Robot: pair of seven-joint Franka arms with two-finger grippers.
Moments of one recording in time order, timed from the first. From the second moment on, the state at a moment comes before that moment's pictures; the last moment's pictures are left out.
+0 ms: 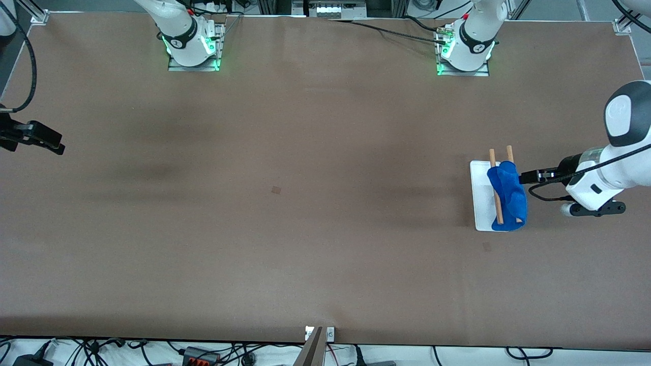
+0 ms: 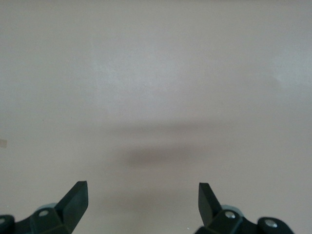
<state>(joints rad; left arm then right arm) 0.36 0.33 -0.34 -1.59 0.00 1.69 -0.07 -0.03 0.08 -0.03 -1.60 -0.07 1.71 -0.02</state>
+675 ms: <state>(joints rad) 0.34 0.31 -0.36 -1.38 0.00 1.51 -0.10 -0.03 0.03 -0.03 -1.68 -0.07 1.76 -0.02</state>
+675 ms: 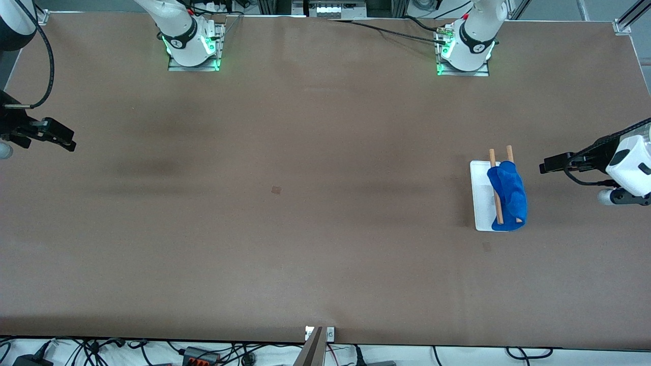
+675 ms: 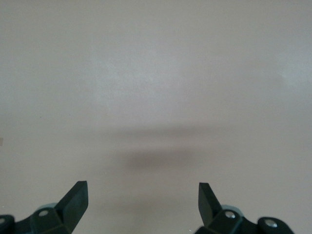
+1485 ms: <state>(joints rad) 0.22 0.25 -0.31 -1.28 0.06 1.39 -0.10 -0.03 0.00 -0.03 -1.70 -0.03 1.72 -0.02</state>
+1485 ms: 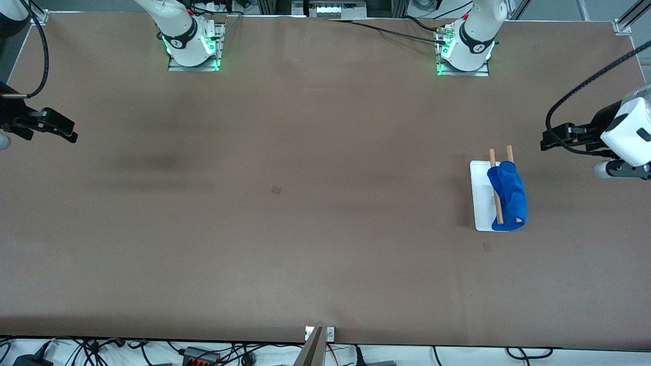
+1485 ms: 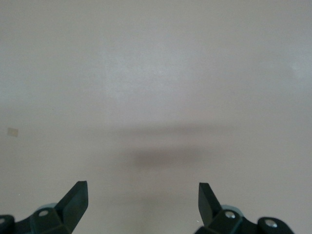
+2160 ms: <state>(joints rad) 0.03 0.08 0.01 -1.52 -0.02 1.48 0.05 -0.03 -0.02 -0.03 -1.72 -0.03 1.73 -0.02</state>
